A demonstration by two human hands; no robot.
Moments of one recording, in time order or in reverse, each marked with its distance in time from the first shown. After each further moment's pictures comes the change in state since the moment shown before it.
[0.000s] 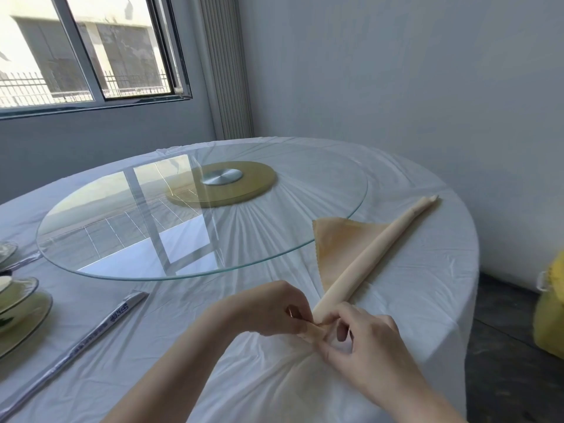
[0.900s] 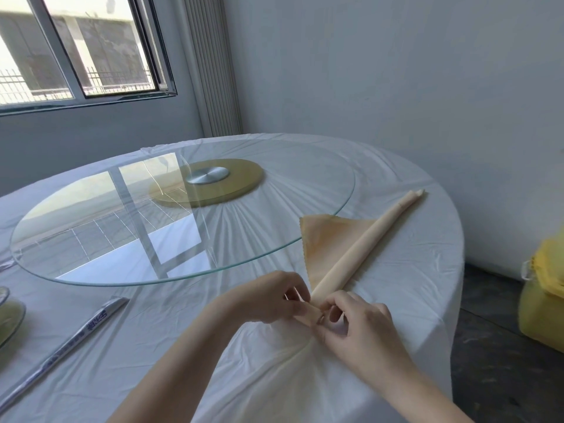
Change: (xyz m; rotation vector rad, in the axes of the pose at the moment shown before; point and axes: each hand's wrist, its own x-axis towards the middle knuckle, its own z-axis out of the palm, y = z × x) left_hand 0.032 0.000 0.003 -0.129 0.056 -0.039; right_hand 0.012 0.027 0.007 0.018 0.093 0.037
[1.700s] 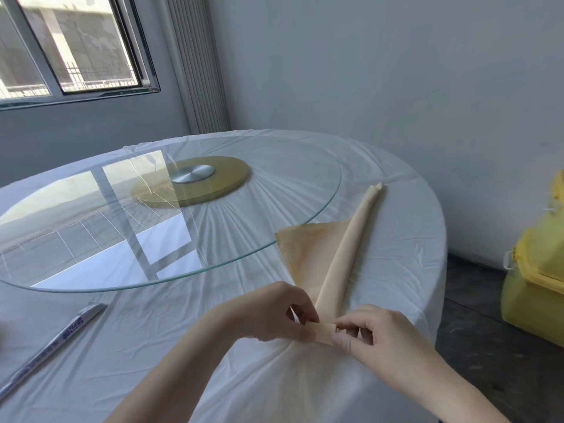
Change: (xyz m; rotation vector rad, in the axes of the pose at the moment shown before) left_hand 0.001 0.019 0.018 -0.069 -0.131 0.105; right_hand -0.013 0.018 -0.049 0.023 -0.246 0.097
